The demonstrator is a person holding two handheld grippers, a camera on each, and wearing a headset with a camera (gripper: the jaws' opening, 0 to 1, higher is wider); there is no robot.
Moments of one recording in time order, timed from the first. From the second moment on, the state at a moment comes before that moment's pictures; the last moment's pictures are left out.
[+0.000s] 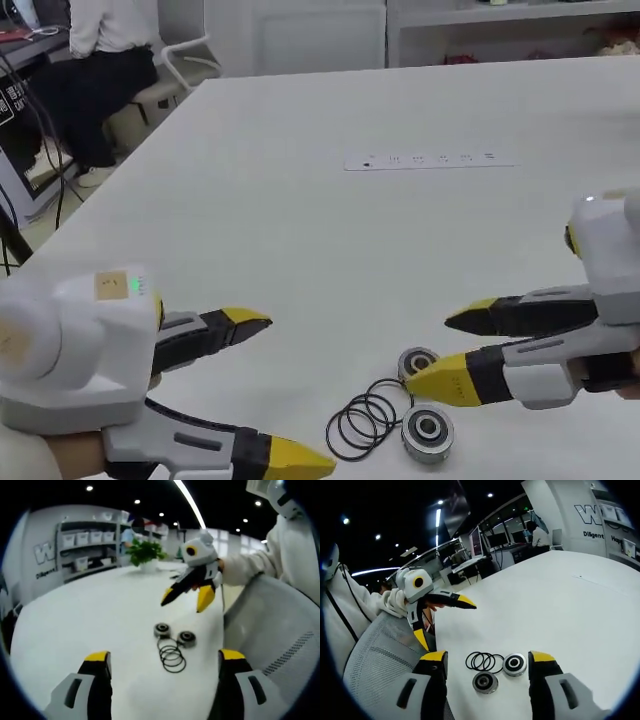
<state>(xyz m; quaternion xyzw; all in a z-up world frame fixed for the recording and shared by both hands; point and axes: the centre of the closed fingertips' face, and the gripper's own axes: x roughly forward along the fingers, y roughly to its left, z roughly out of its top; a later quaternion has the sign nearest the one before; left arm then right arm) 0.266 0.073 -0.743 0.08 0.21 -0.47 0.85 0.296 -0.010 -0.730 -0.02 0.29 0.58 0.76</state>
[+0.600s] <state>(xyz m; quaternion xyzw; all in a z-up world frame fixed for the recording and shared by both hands) 0.266 0.091 -0.733 0.04 0.19 -0.44 0.87 0.295 -0.053 -0.716 -0.05 0.26 0.55 0.80</state>
